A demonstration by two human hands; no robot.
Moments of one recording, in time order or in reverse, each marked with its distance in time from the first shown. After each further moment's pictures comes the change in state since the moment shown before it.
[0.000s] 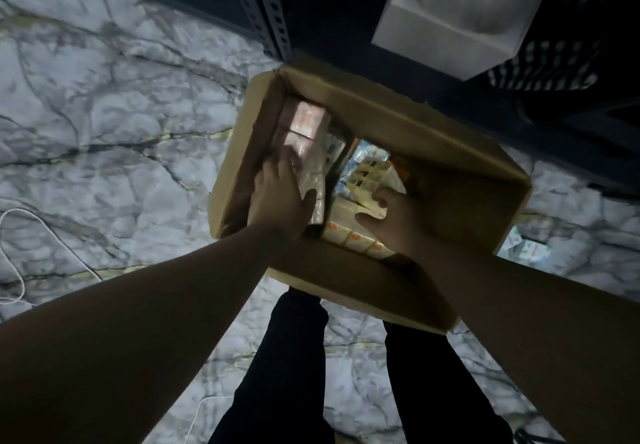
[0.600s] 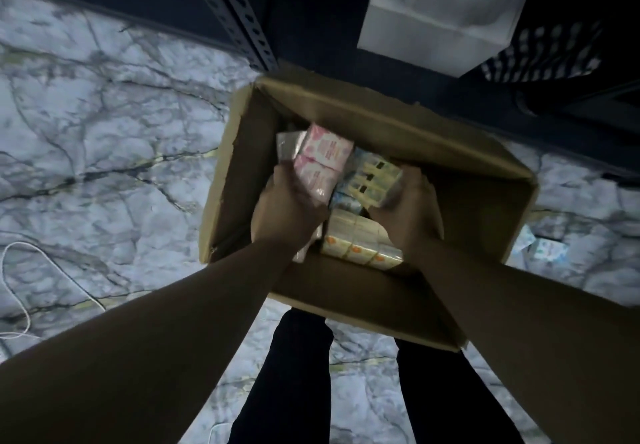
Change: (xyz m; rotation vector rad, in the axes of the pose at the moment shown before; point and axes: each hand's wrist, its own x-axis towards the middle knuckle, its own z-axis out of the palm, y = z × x) left_hand 0.006 0.024 0.009 -0.252 0.074 -0.056; right_hand 0.028 0.022 0.002 0.064 0.417 0.002
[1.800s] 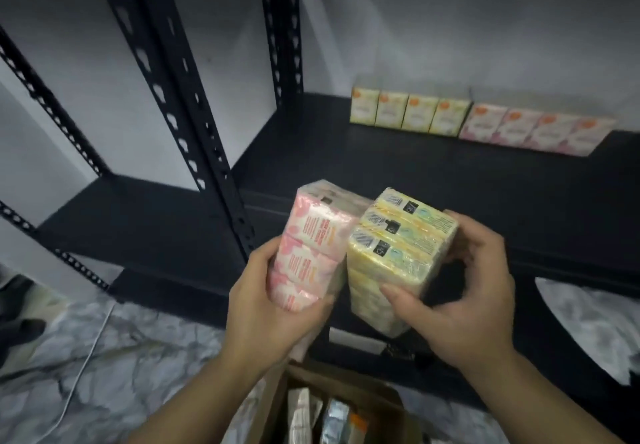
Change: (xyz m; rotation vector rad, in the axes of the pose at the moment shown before) left_hand -0.357 0.368 -0.435 -0.444 0.440 0.887; right_hand -0.317 -0.331 -0.595 0.612 0.680 -0.969
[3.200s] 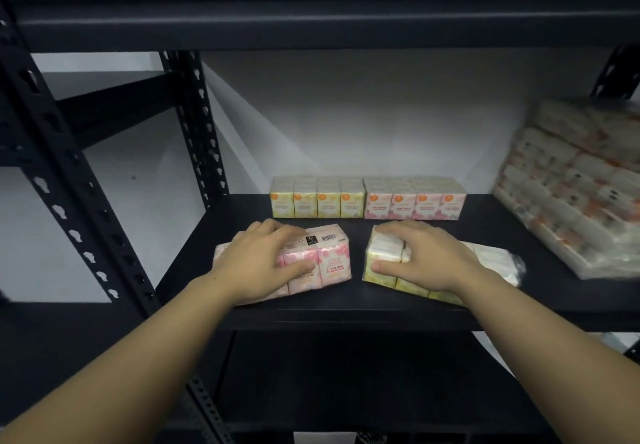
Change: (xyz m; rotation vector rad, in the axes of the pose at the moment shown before) left_hand 0.201 0.082 0.053 0.757 -0.512 0.476; right_hand 0.152 0.048 -0.116 -0.907 -0.493 0.208
